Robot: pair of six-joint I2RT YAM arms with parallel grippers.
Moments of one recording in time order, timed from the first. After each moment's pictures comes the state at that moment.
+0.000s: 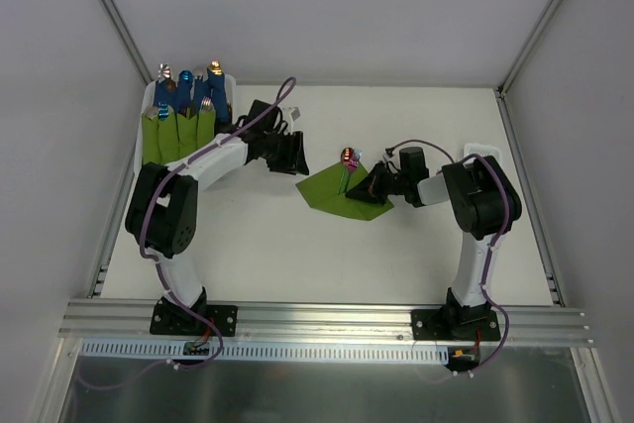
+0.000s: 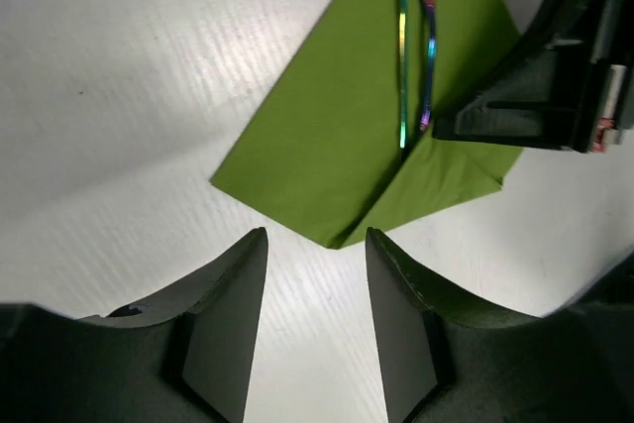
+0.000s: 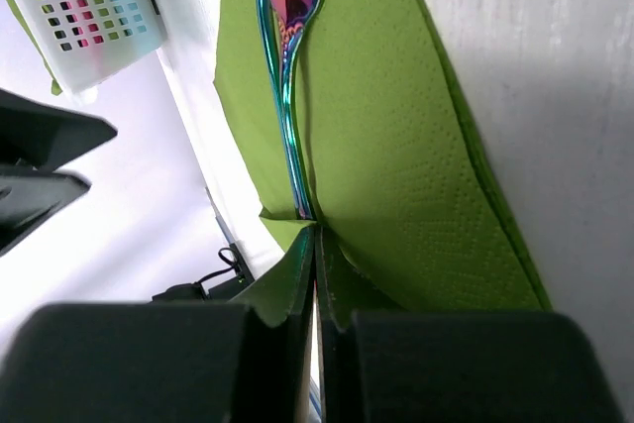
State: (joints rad) left arm -0.40 1.80 1.29 -0.41 0.45 -0.33; right arm 0.28 2.00 0.83 0.43 -0.78 0.98
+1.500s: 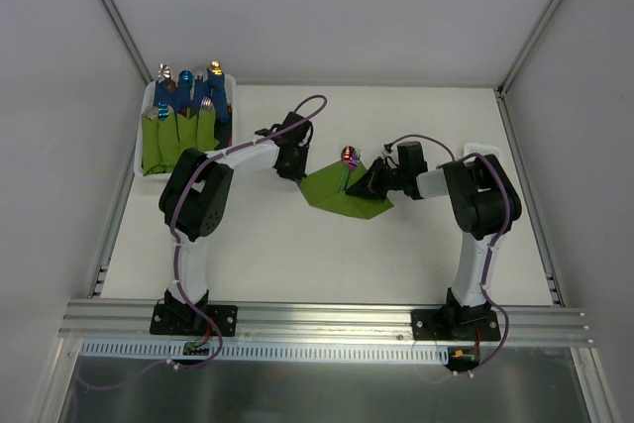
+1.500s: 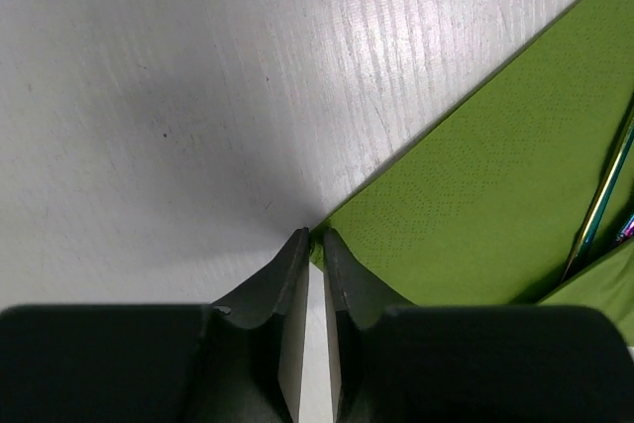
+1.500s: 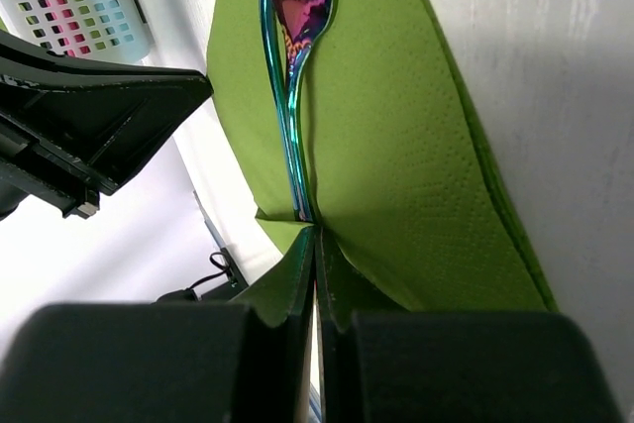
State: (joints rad) left arm -0.53 2.03 1.42 -0.48 -0.02 -0.33; right arm 0.28 2.00 0.91 0.30 -0.76 0.93
